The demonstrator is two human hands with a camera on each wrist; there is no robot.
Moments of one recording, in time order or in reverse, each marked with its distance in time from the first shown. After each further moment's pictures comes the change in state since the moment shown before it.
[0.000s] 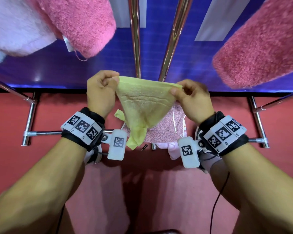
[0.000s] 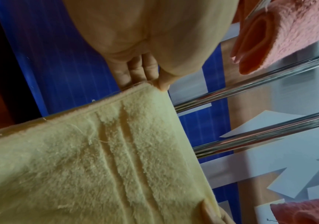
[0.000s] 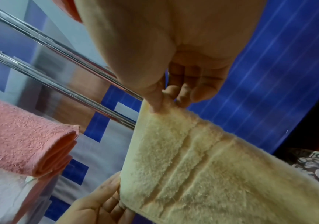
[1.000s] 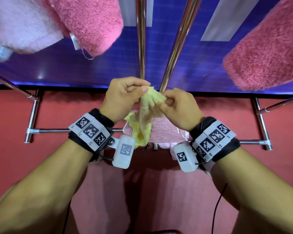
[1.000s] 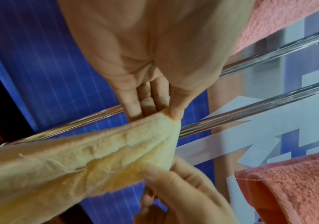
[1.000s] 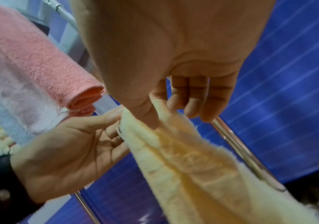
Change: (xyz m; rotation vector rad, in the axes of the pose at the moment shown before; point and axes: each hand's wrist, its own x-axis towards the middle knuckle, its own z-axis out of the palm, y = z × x) left_hand -0.027 0.024 0.013 -0.082 -0.415 -0.043; right_hand -0.013 -0.013 0.024 -0.310 -0.274 -0.188
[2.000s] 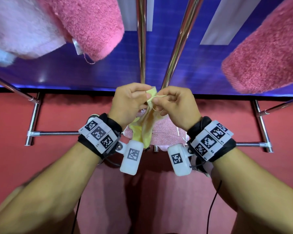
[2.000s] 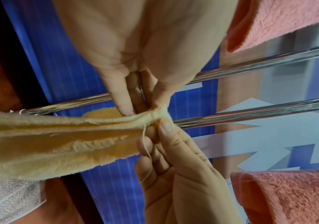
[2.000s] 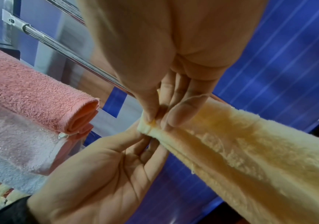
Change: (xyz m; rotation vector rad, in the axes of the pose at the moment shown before) left_hand -0.002 0.002 0.018 -0.074 0.070 -0.170; right_hand 0.001 -0.023 0.000 0.629 0.056 0.184
